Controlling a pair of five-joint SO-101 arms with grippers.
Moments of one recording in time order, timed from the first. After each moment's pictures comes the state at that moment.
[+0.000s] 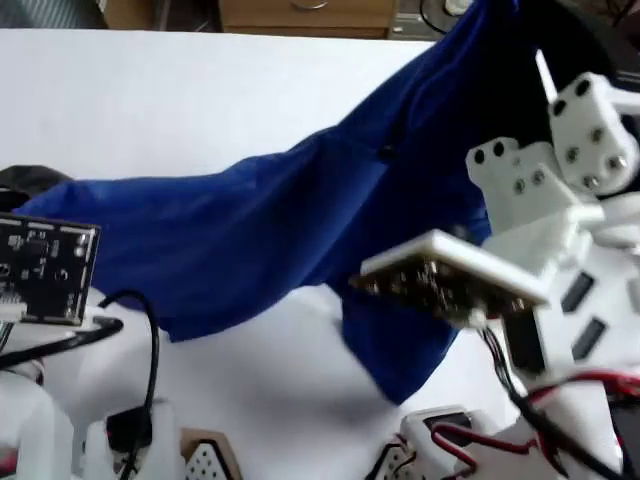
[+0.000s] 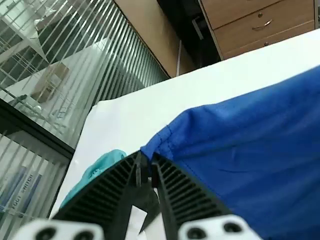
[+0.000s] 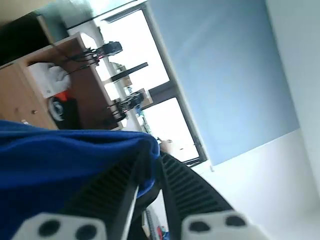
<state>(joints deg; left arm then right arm) -25.0 -54.9 -12.8 100.3 -27.6 -13.2 -25.2 -53.4 73.6 68.4</state>
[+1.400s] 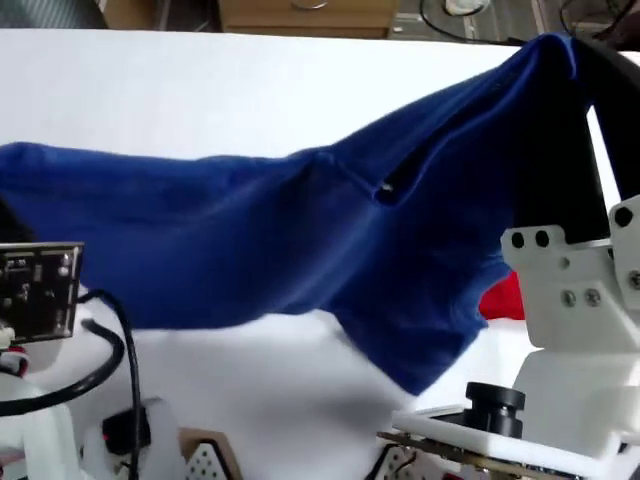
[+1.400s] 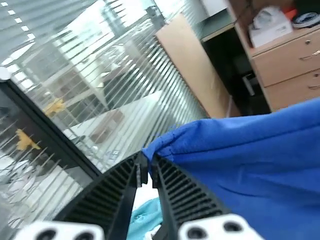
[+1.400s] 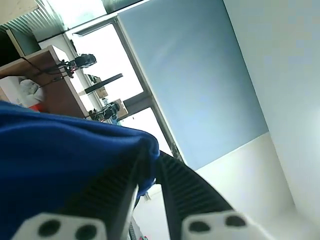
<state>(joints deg) -30.6 -60.1 -4.5 79.3 -27.7 -13.0 -25.9 -66.5 82.2 68.4</state>
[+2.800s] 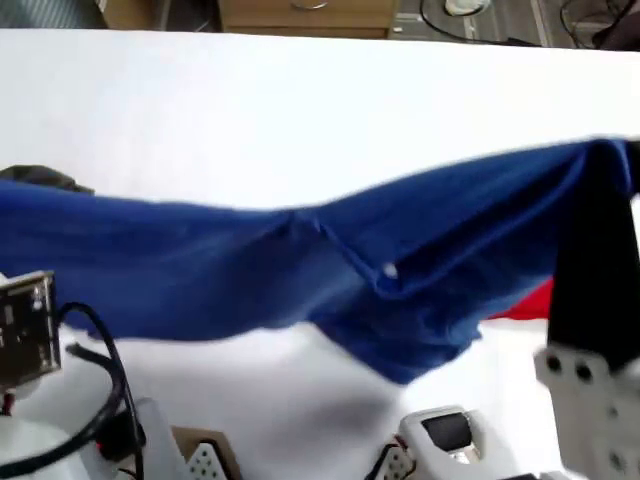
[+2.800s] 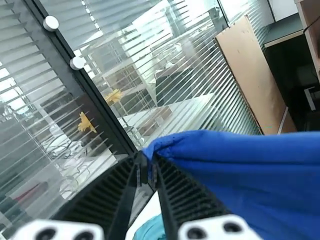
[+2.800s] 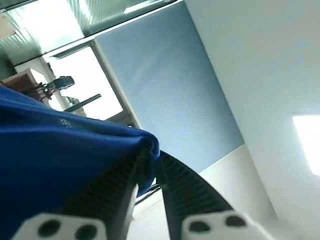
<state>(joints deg) -41.2 -60.2 -12.6 81.8 -25.7 -15.4 -35.2 -66.6 84.5 67.9</state>
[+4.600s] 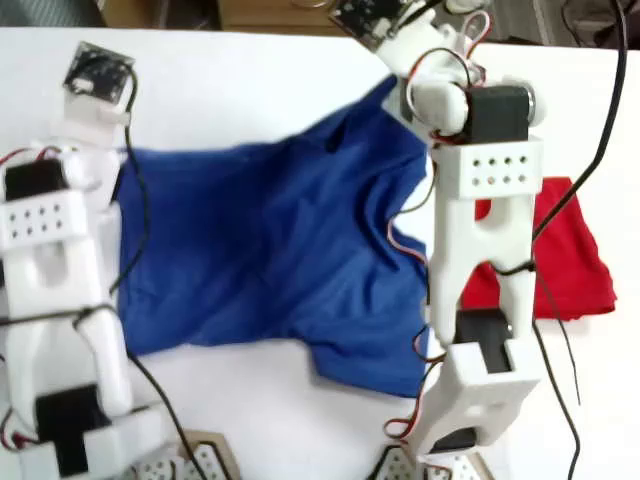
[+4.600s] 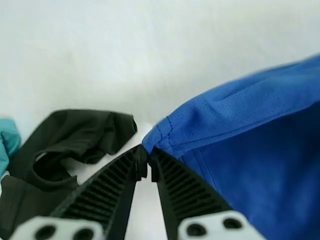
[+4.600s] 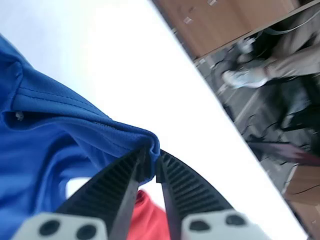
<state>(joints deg) -22.8 -11.0 7.3 70.2 -28.0 -9.8 13.8 -51.7 92.7 49.9</state>
